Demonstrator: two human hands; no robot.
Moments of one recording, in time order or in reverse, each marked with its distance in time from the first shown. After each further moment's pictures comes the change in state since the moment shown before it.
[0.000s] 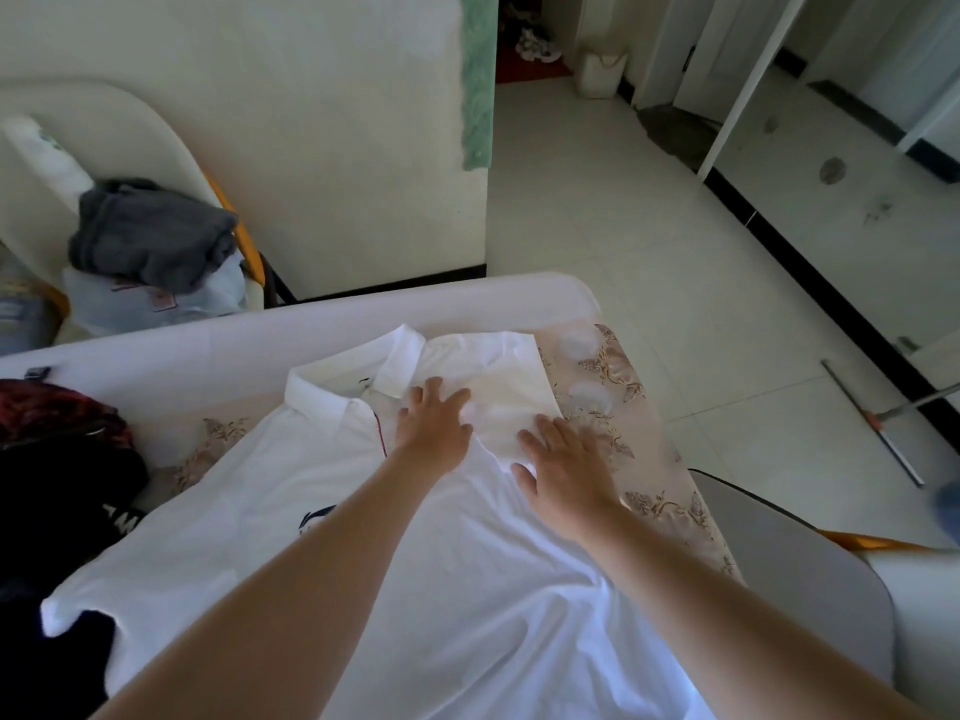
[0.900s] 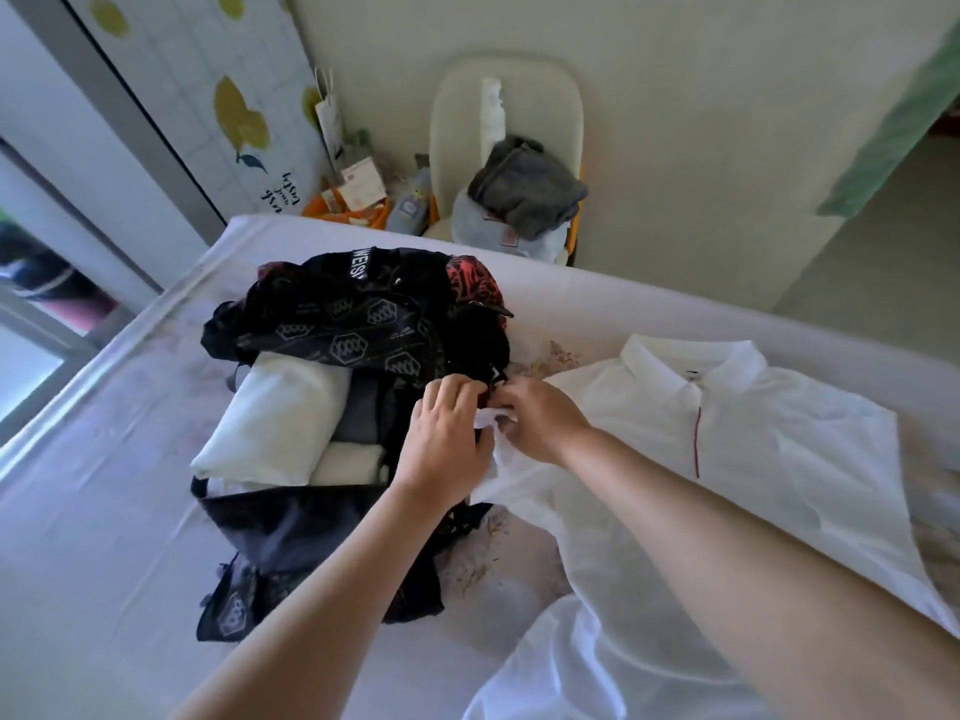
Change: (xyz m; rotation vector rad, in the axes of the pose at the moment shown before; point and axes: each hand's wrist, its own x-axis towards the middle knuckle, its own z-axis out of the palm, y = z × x) left_hand -0.270 -0.259 -0.051 -0.123 0.672 -0.310; right_hand 0.033 -0.377 -0.073 0.478 -0.283 -0.723
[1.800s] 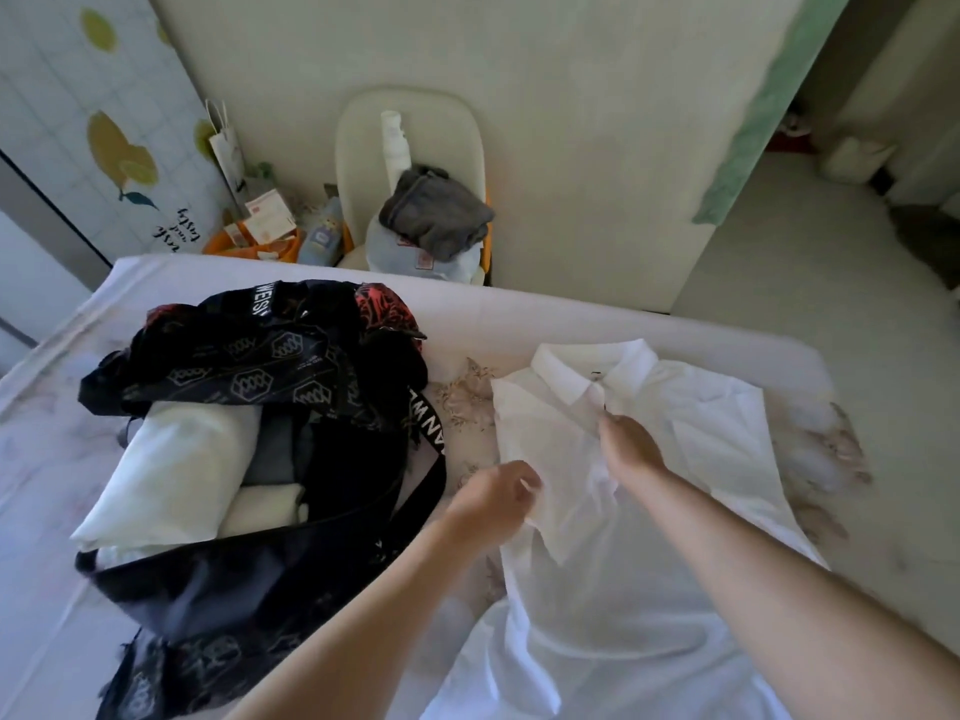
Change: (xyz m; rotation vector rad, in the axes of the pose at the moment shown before) left_hand -0.003 0.109 0.058 -0.460 -0.784 -0.219; right_hand -0.103 0.138 -0.046 0.312 0.326 0.912
